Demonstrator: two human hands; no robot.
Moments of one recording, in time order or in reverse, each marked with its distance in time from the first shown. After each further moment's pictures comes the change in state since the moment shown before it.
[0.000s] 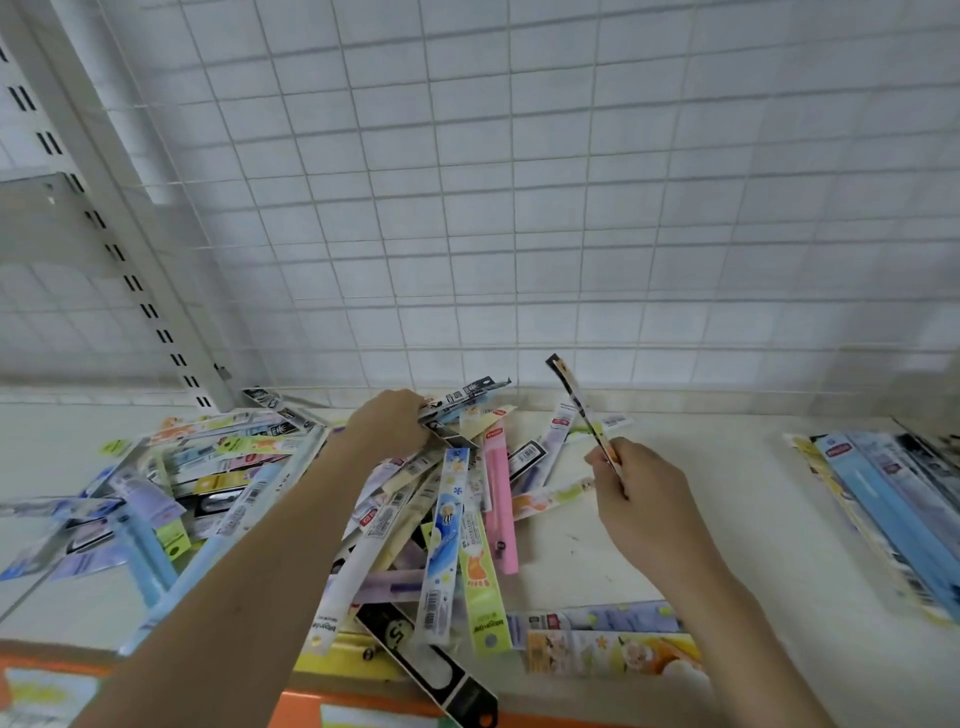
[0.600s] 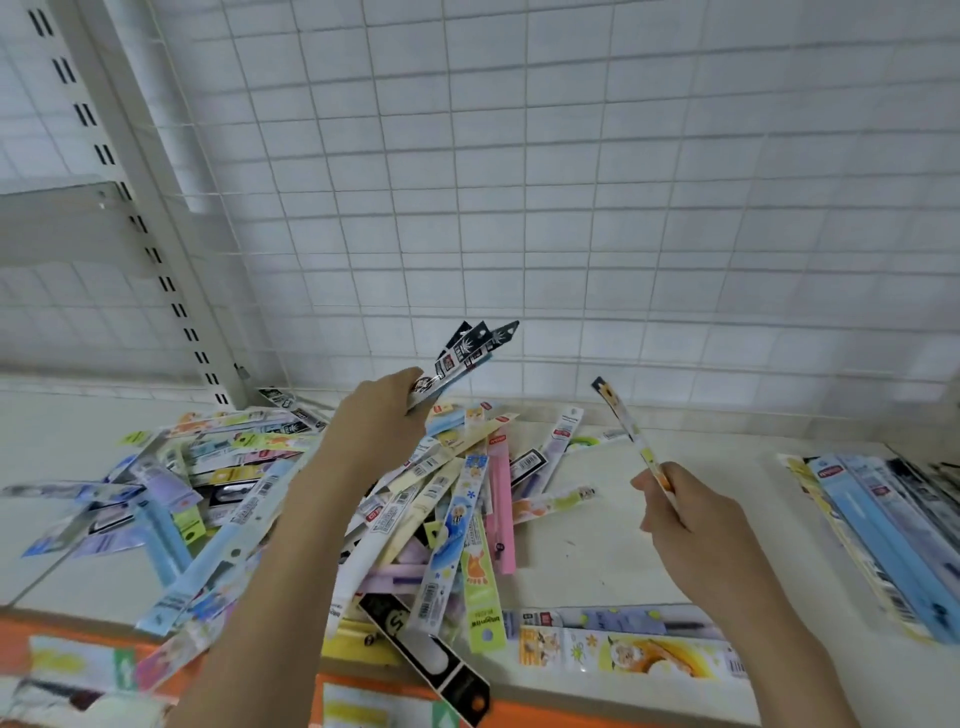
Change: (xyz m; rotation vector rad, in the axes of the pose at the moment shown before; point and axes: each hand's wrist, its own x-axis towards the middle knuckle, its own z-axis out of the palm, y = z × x) left_hand -0.077 0.024 -0.039 -0.258 0.336 0.069; right_hand -0.026 0.010 -0.036 0.004 -0.011 0.088
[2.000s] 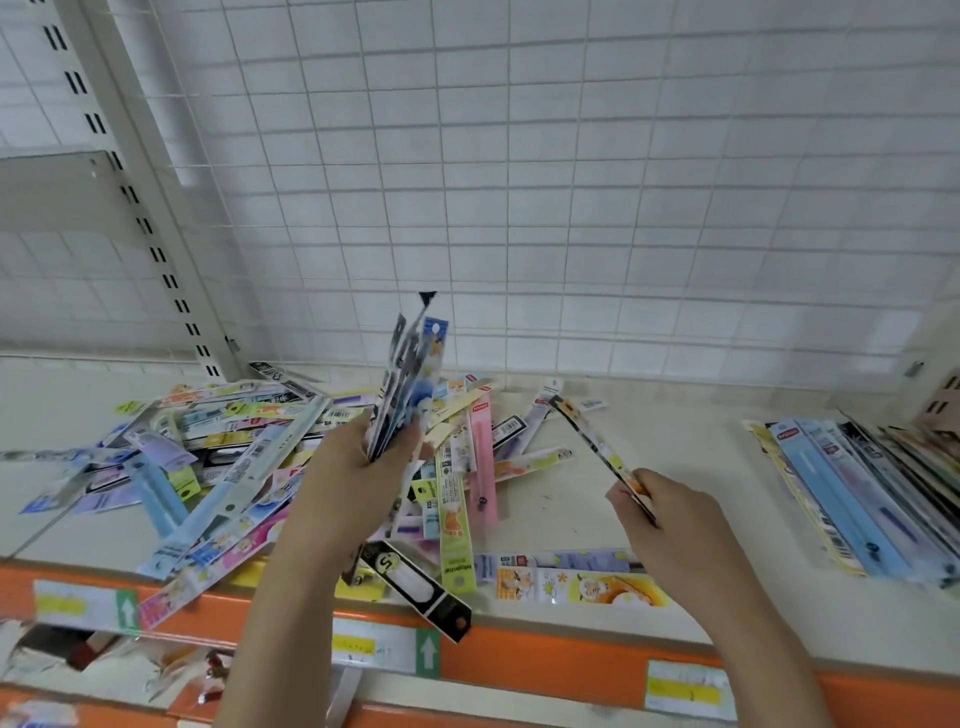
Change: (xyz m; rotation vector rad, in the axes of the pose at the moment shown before) left_hand -0.104 0.034 -0.004 -0.610 0.113 -0.249; right_hand -0.032 0.015 -0.001 -0.128 -0.018 -0.094
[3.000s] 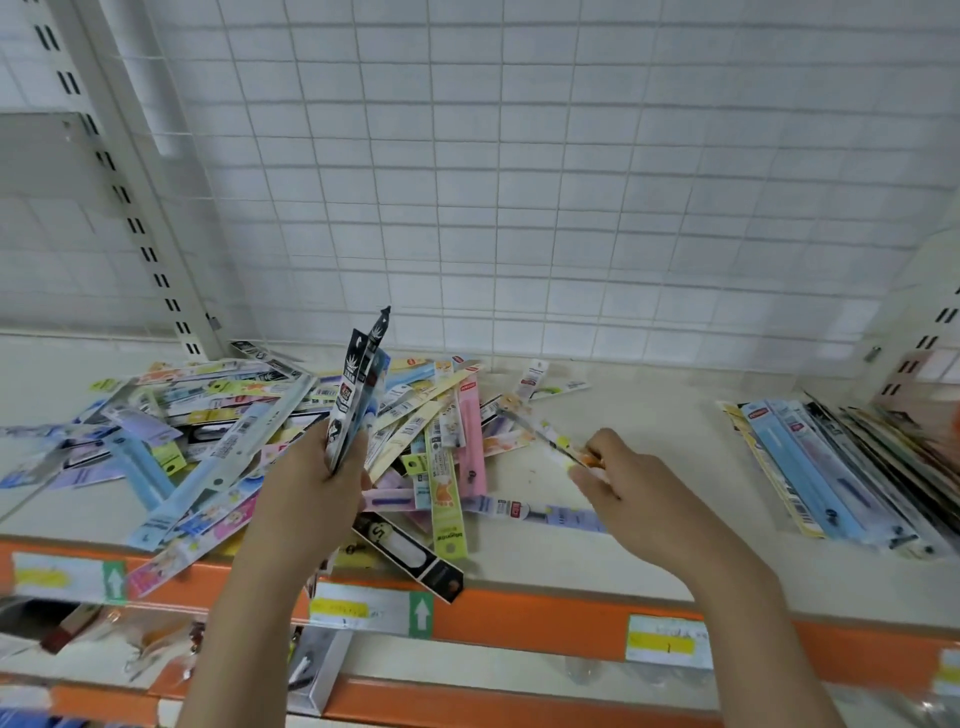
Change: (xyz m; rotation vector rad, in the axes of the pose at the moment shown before) left_hand -0.017 -0.027 -0.013 0.175 0.063 -0.078; right_hand -0.004 -0.017 -0.007 -0.109 -0.204 -0.101
